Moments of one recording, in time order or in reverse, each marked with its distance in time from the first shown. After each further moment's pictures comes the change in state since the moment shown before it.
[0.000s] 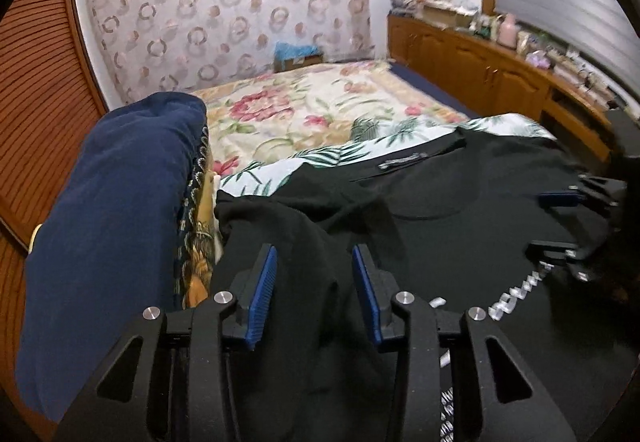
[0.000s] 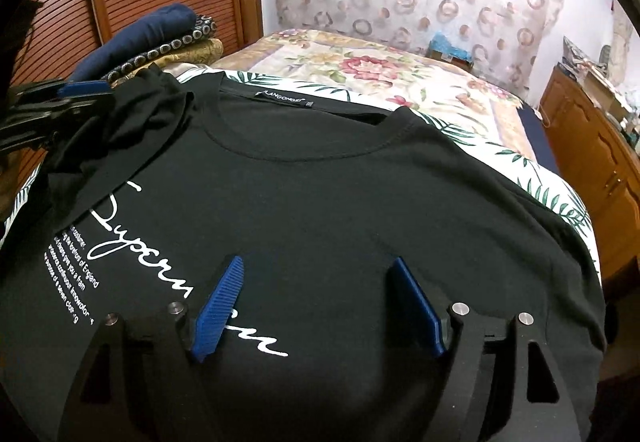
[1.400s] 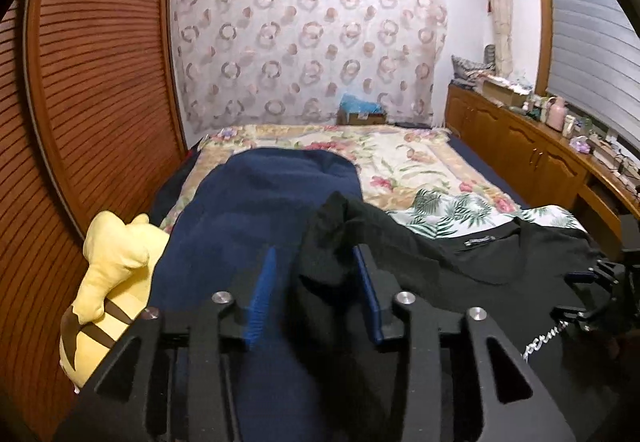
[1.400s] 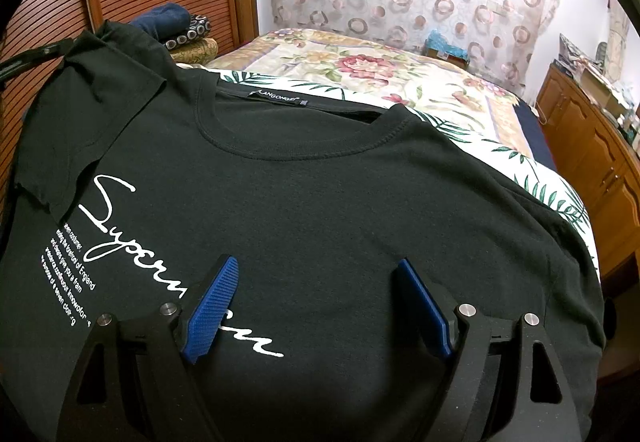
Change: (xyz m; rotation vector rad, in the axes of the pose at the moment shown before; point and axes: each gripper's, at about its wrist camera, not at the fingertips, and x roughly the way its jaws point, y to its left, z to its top) left arm -0.086 0.101 -0.013 -0.200 -0.221 0.105; right arm 0.003 -0.009 -0.002 -0.002 -0.001 0.000
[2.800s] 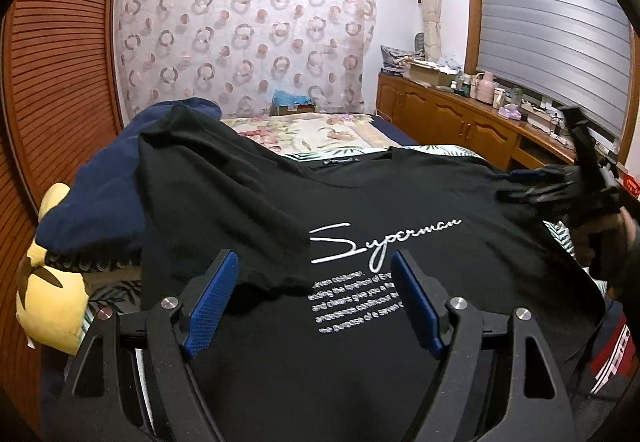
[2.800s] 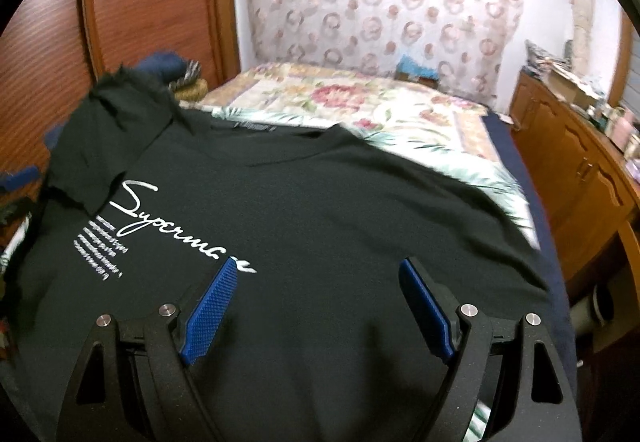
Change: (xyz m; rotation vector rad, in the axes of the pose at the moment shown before) left arm -0.076 -0.107 -0.104 0.082 -0.001 -0.195; right arm -0.091 -0.024 -0.056 0.076 -0.142 -0.050
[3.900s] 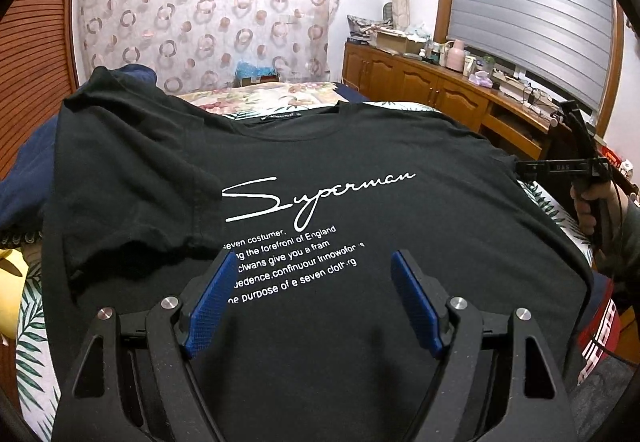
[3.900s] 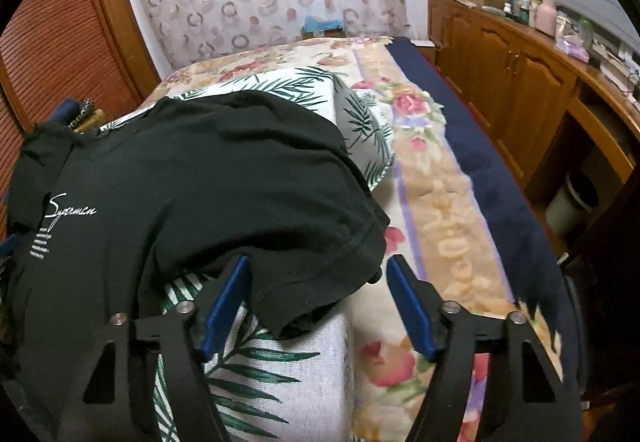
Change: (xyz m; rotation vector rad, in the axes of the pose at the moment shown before) left arm 0.022 -0.047 -0.017 0.041 0.111 -0.102; right arm -0.045 -0.108 -0.080 0.312 0.116 -0.108
